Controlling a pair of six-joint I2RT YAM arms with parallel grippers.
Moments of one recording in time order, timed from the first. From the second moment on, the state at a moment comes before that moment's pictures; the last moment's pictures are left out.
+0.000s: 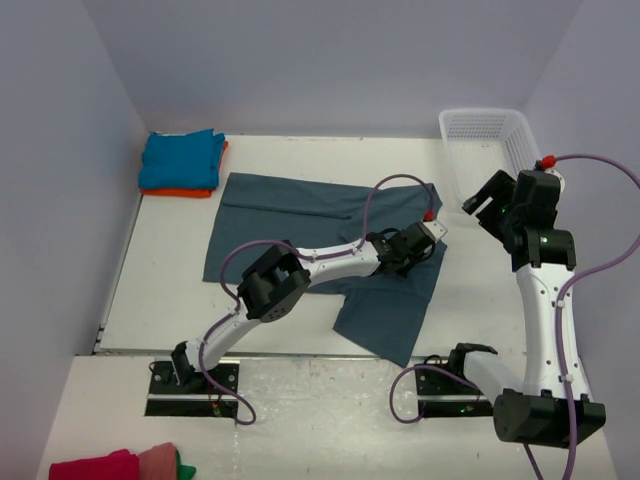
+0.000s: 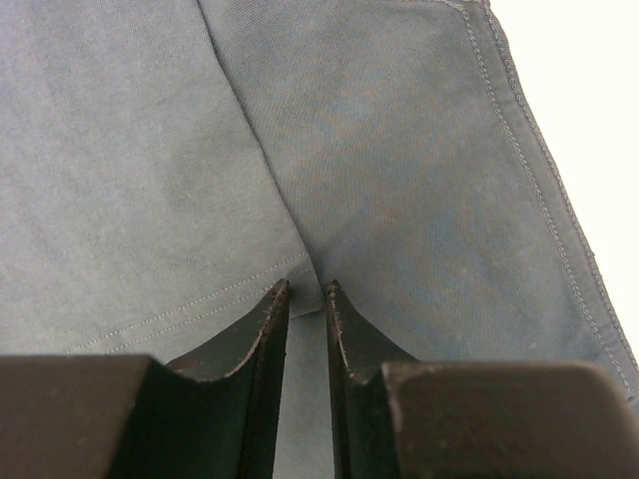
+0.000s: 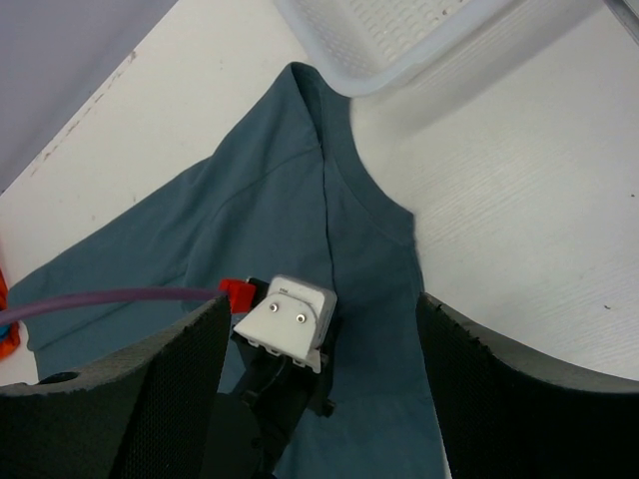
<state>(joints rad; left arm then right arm) -1.09 2.41 1.95 -0.40 -0.24 -0.15 -0.12 1.01 1.19 -0.80 0.06 0.60</state>
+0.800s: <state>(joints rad) -1.09 2.40 1.94 -0.40 -0.24 -0.15 -0.12 1.04 1.19 -0.80 0.05 0.58</state>
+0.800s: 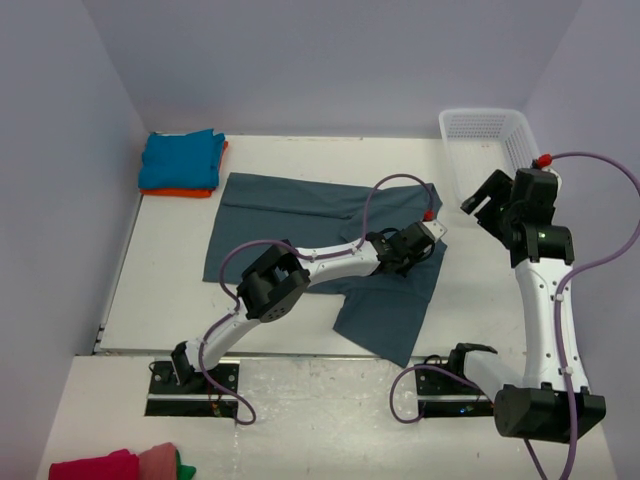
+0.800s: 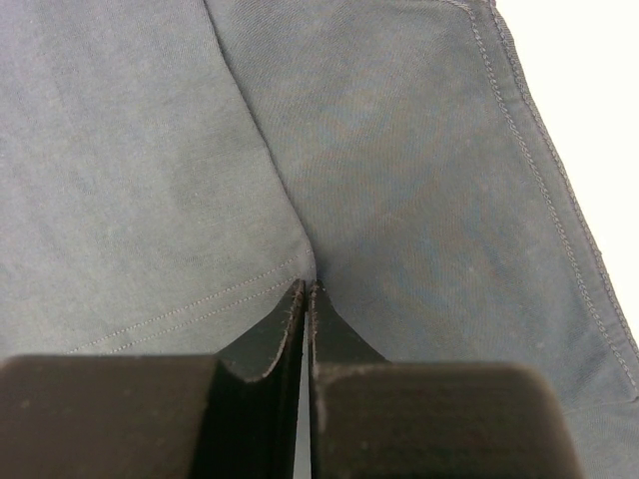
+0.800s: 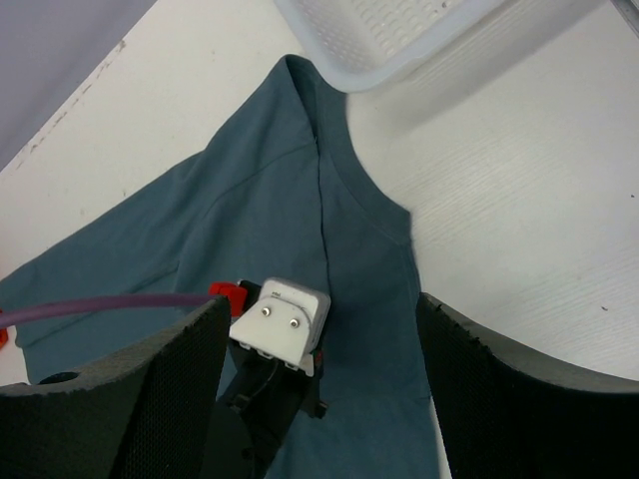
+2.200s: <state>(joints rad) -1.09 2.31 1.88 -0.34 -0.09 -0.11 -0.11 1.05 1.19 -0.80 0.06 0.57</state>
